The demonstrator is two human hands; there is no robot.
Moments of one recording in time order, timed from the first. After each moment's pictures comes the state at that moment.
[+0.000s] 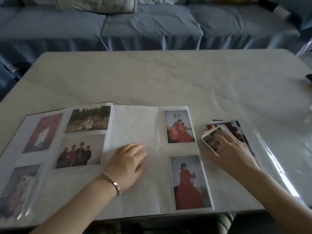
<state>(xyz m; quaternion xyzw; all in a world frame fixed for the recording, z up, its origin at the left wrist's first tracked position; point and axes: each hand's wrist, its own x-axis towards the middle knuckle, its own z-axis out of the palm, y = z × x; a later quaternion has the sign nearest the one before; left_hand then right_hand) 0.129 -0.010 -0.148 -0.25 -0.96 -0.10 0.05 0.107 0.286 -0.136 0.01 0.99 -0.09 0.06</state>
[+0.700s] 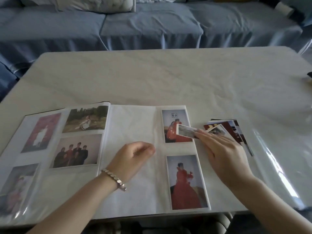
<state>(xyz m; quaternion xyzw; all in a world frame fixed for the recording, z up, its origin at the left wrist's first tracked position) 0.127 0.018 -0.119 0.01 -0.84 -0.52 -0.14 0.126 0.255 -0.107 -0.21 0.93 -0.18 -0.25</state>
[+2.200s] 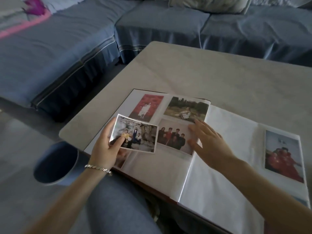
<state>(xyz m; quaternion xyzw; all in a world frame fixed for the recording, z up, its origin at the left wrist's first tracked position) 0.231 -0.210 -0.138 0.26 -0.83 -0.44 0.20 0.078 0.030 -0.140 -0.32 0.92 -0.16 0.13</state>
